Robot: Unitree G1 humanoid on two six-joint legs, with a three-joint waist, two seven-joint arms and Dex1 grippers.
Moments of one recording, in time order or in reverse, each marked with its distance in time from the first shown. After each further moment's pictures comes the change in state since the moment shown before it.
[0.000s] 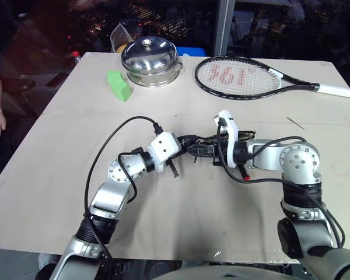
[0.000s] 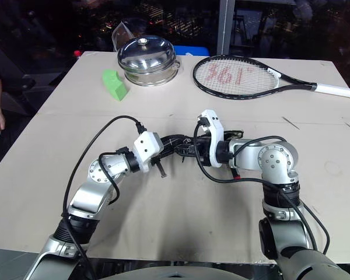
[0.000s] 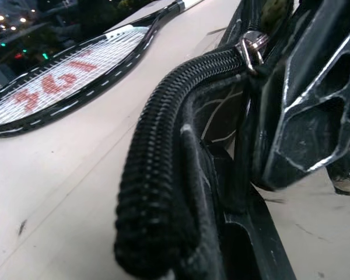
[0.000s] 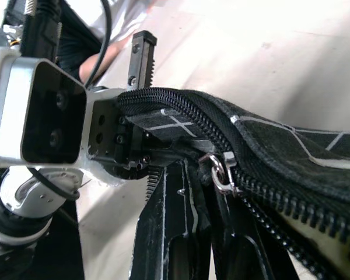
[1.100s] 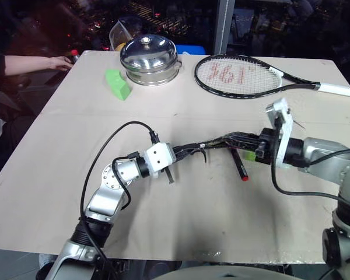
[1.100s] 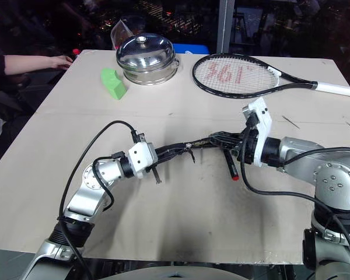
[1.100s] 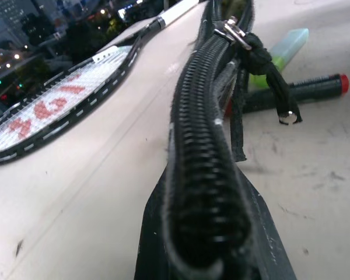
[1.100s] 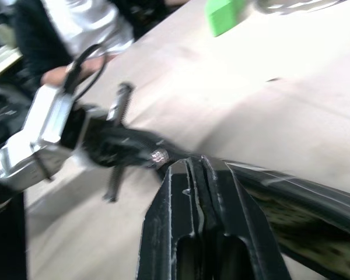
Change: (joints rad) left arm 0.049 0.045 0.011 0.055 -0.049 -0.224 -0.080; right arm 0.149 -0.352 -0.189 -0.345 0.102 -0.102 0.109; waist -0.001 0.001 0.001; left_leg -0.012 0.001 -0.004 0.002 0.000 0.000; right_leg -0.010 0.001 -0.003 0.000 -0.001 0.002
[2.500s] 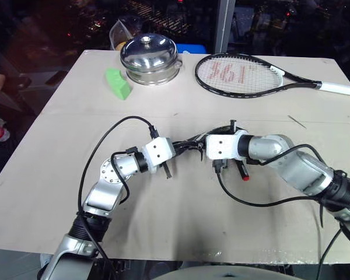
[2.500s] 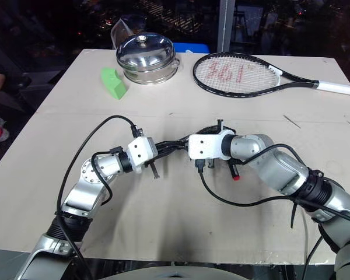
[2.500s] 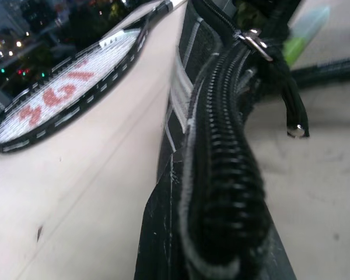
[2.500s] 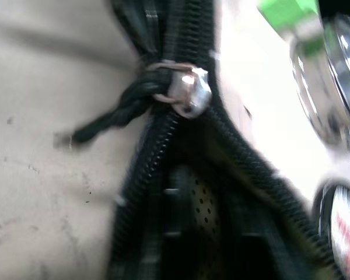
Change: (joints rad) left arm -0.047 0.036 0.005 0.033 0.039 0.052 0.012; right arm -0.260 -0.238 0.980 0.323 -1.196 -1.108 0.298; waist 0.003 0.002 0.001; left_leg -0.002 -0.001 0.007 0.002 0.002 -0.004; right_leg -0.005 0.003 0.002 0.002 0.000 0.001
